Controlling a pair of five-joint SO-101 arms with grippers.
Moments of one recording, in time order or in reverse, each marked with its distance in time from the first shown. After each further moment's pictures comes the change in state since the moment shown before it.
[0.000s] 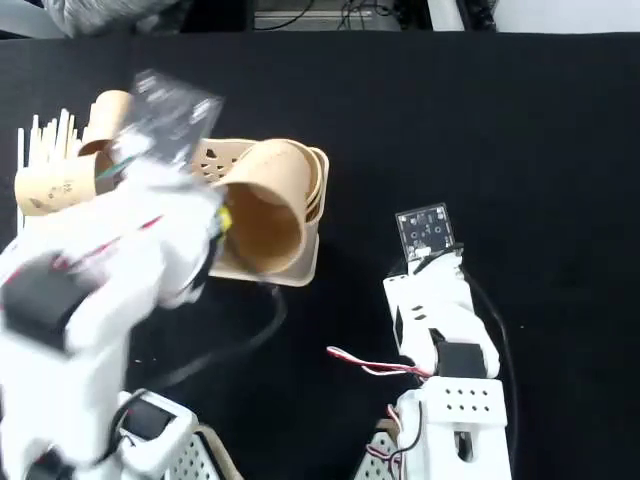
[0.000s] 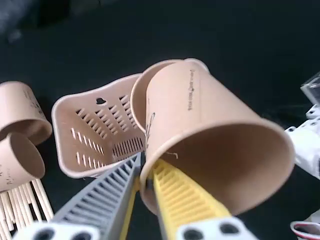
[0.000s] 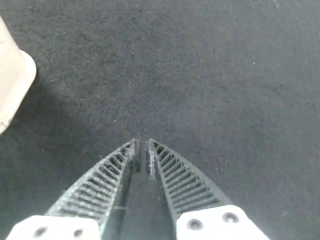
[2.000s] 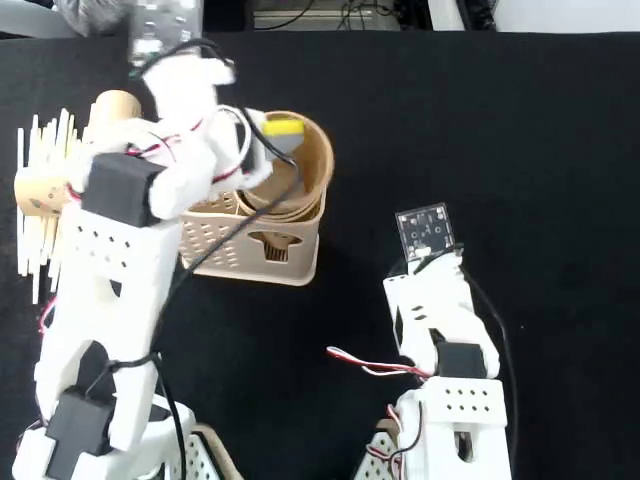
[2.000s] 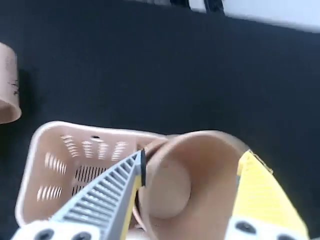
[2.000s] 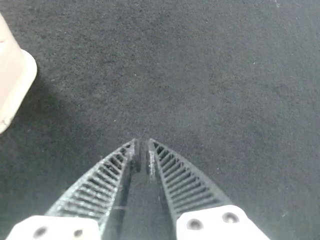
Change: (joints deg) left arm -5.5 16.1 -4.5 -16.2 26.7; right arm 0.0 0.0 0.2 0.0 0.0
